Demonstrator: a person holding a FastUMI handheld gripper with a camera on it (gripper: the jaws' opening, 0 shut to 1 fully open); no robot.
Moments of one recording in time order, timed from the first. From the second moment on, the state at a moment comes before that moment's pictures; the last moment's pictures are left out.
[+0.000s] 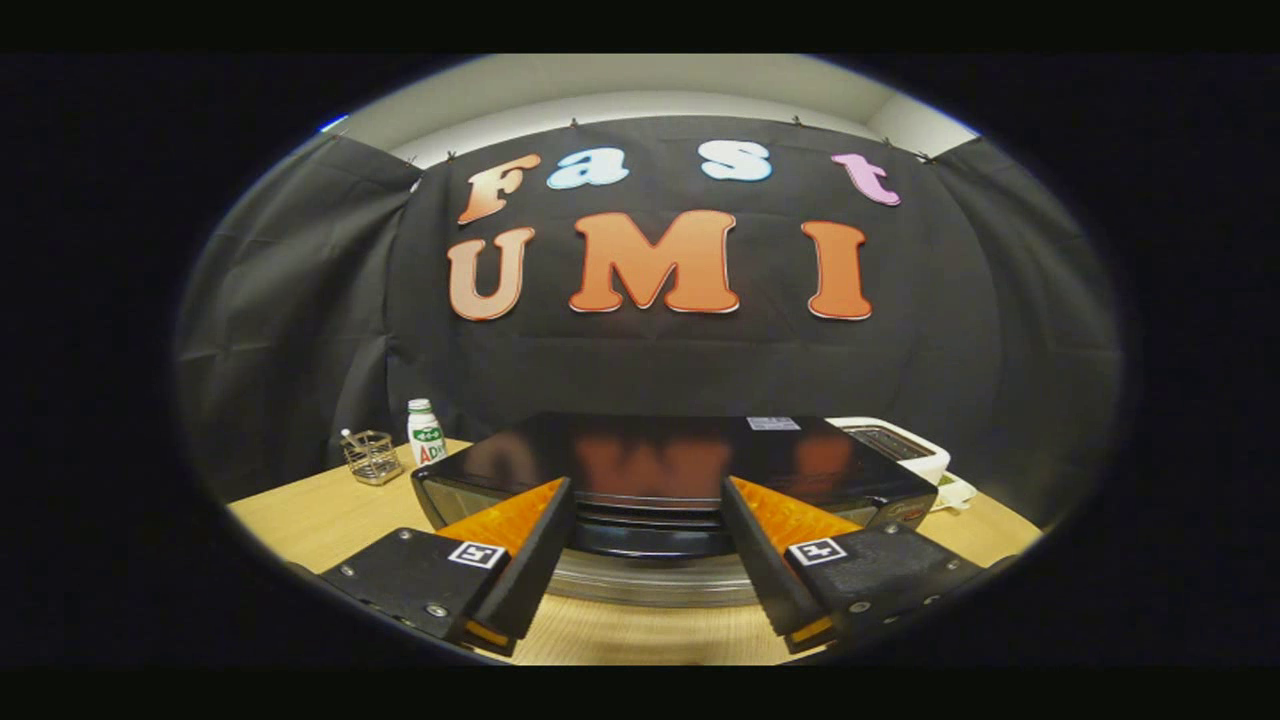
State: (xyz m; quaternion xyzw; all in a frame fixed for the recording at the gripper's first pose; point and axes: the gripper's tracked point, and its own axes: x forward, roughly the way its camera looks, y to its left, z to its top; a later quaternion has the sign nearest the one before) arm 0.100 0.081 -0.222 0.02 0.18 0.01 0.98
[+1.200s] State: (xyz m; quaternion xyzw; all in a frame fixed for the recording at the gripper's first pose) arm -0.051 0.098 -0.294 0.10 0.34 0.13 0.93
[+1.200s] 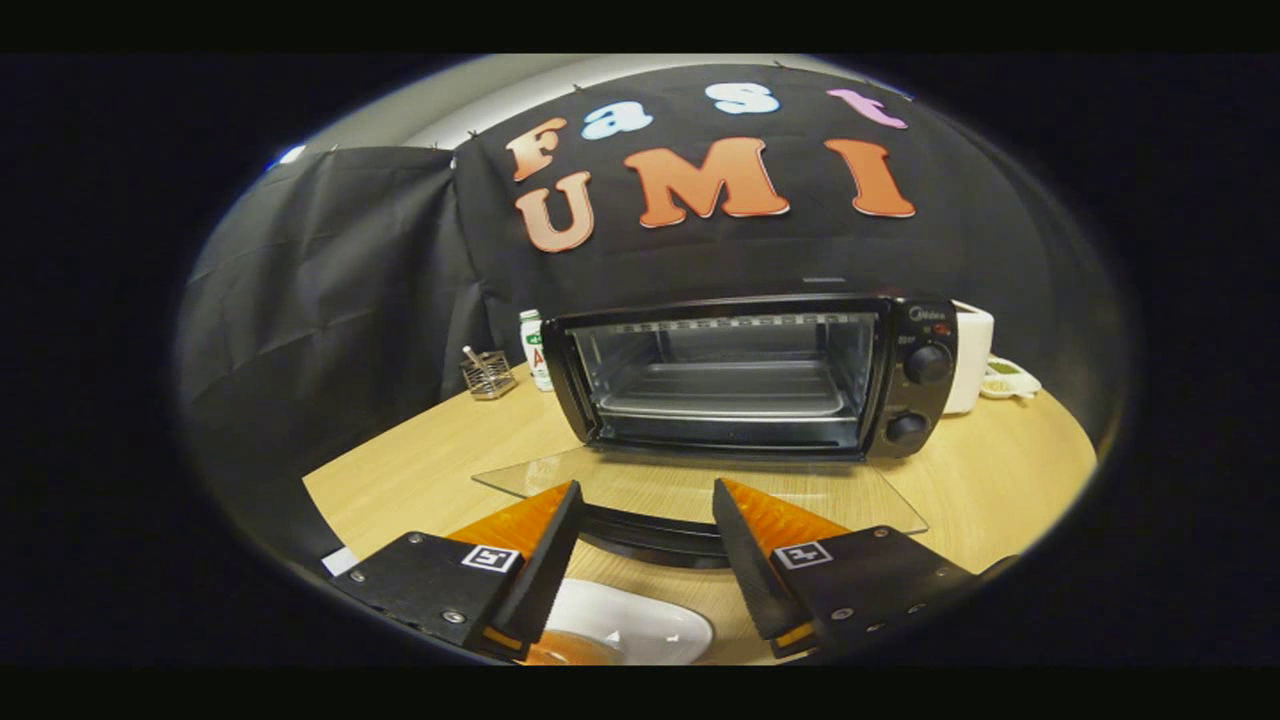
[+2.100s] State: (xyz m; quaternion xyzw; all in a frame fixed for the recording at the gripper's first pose) arm -0.123 0.085 -0.285 0.12 0.33 0.17 0.92
